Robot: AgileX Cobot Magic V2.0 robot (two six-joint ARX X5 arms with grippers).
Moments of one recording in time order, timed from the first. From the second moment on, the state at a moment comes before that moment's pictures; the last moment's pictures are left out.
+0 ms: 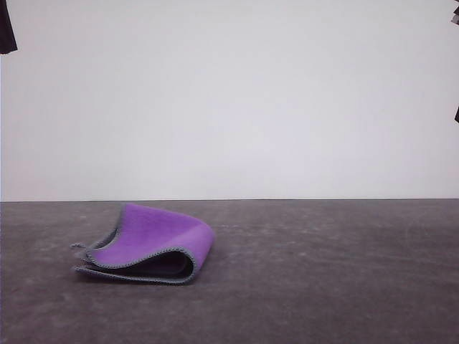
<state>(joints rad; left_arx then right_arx) -0.10 1.25 1.40 -1.15 0.28 0.08 -0.10 1.18 0.96 -0.66 -0.44 -0.11</state>
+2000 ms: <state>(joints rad) -0.03 0.01 0.05 -0.22 0.07 -0.12 -0.10 1.18 0.96 -0.50 -0.45 -0.10</state>
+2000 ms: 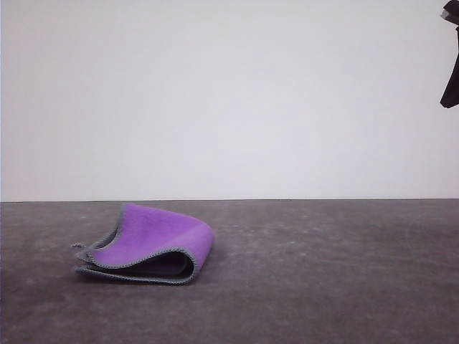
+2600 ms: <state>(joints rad) -0.03 0.02 0.05 -0.22 0.07 -0.12 -0.10 1.18 0.96 -0.50 -0.44 -0.10</state>
